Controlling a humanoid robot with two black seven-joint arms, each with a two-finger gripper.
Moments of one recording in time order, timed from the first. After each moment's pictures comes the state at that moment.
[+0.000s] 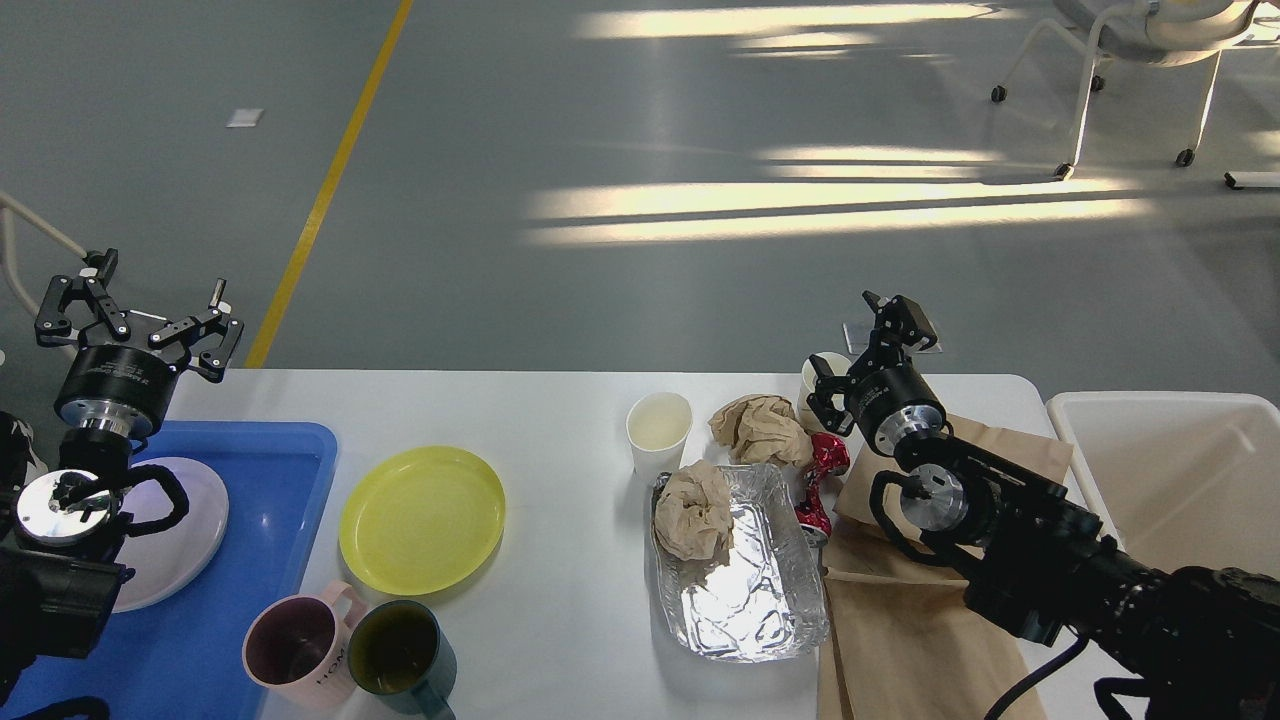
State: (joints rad) left arm -0.58 0.36 -1.28 -0.45 -0.23 -0.61 -0.04; right arm 0.75 -0.10 0.36 0.52 0.22 0.09 0.43
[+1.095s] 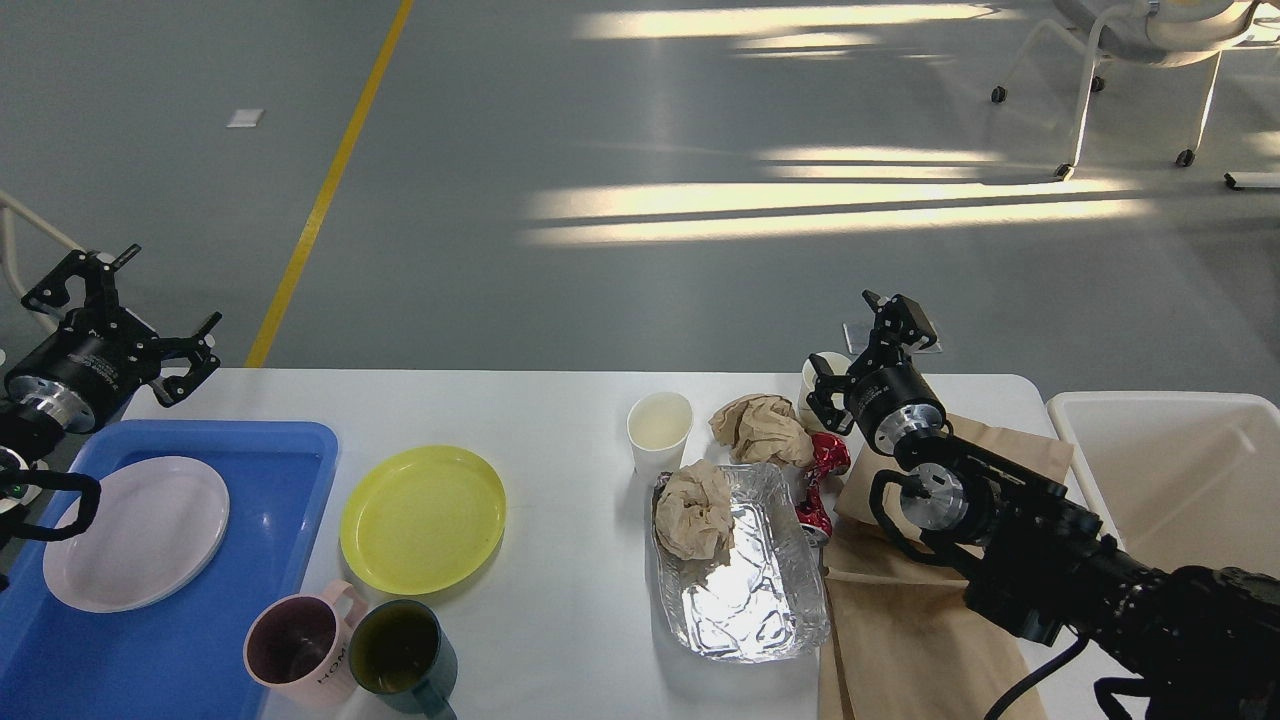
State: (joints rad) left arm -0.72 0.66 -0.58 -0.53 -0.22 -0.53 -0.03; right arm 0.75 -0.10 0.36 0.52 0.22 0.09 0.43
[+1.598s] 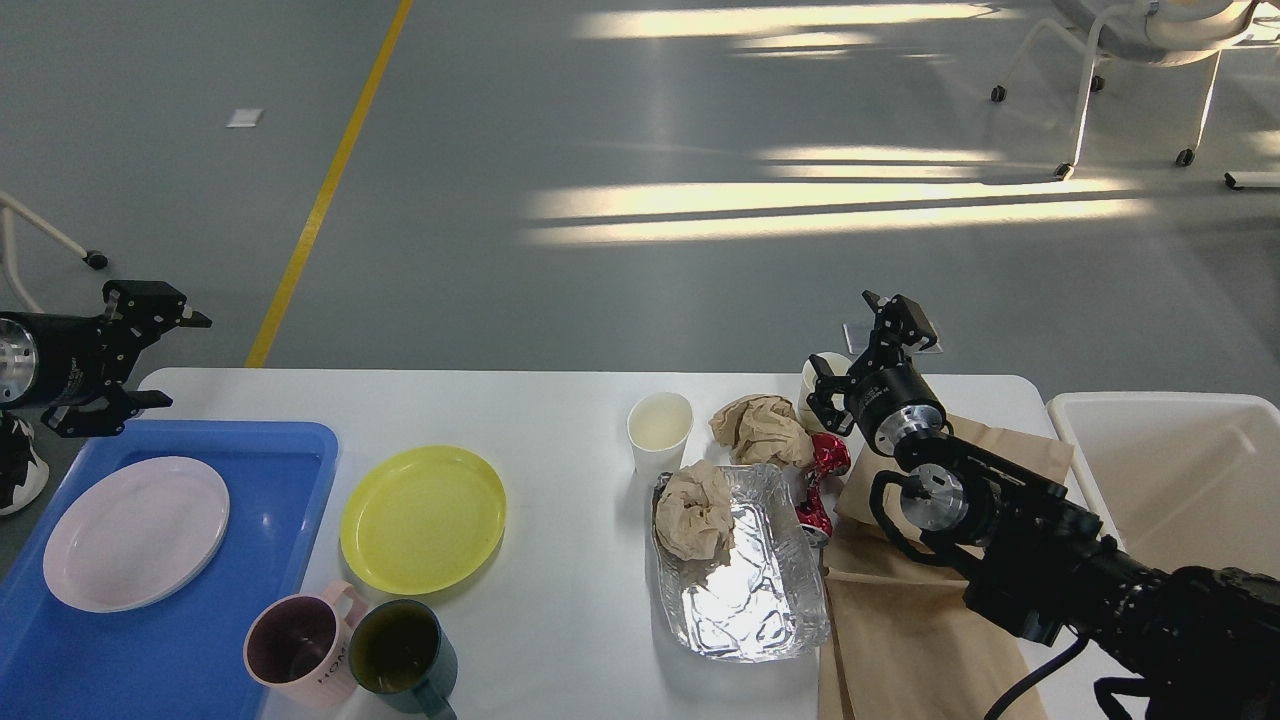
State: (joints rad) left arm -1.28 0.74 0.73 -0.53 -0.21 -0.68 -0.03; right arm 0.75 -0.10 0.36 0.52 0.22 0.09 0.43
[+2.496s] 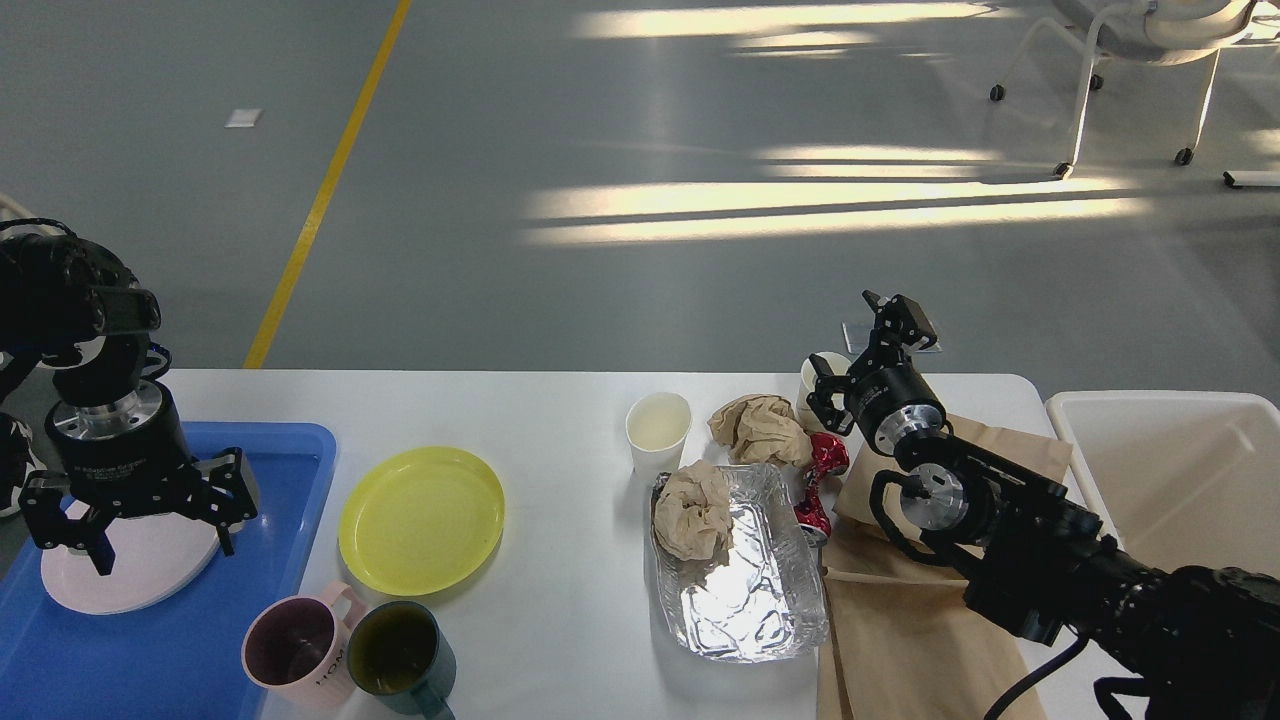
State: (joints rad) left arm -1.72 0.30 1.59 -1.01 -0.16 -0.96 0.09; right arm 0.75 -0.10 0.36 0.52 0.22 0.09 0.43
